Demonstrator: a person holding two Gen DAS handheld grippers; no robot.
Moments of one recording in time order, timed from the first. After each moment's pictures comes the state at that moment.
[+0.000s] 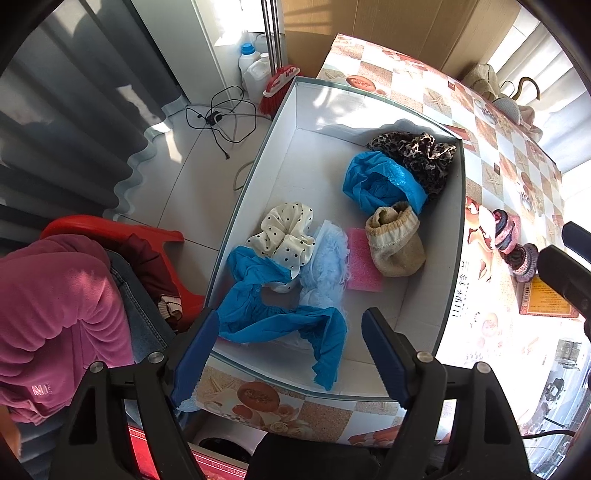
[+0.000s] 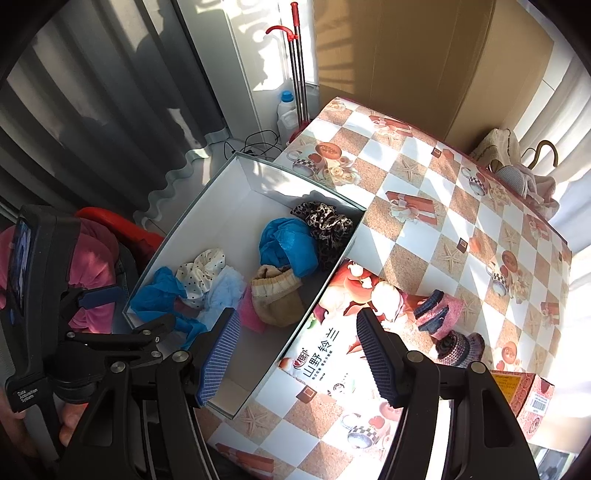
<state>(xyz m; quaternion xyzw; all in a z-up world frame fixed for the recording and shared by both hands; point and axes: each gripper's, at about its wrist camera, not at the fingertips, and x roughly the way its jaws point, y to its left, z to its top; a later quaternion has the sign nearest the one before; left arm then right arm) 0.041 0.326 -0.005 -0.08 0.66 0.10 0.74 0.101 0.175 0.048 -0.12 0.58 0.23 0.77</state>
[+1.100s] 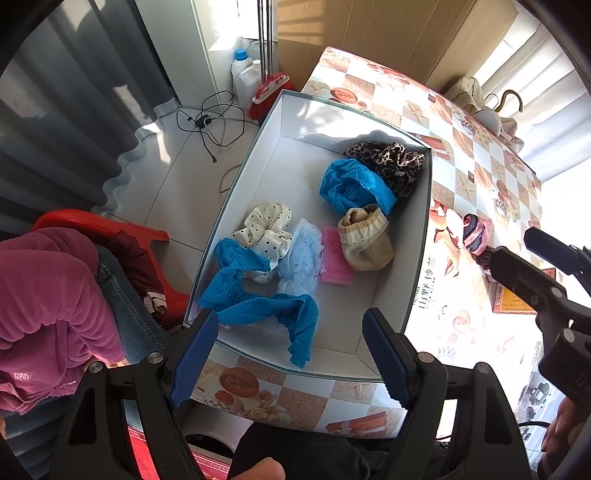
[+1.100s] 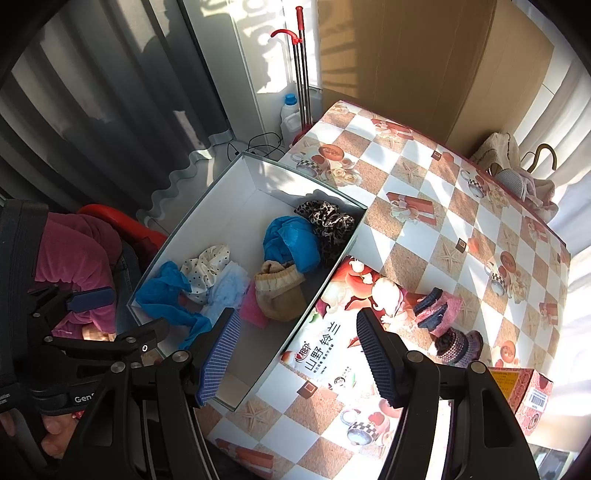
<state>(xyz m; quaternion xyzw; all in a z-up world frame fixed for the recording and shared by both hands) 0.026 0.317 0.022 -0.11 0.64 0.08 0.76 0.094 0.174 0.053 -0.13 0.57 0.23 0.78</state>
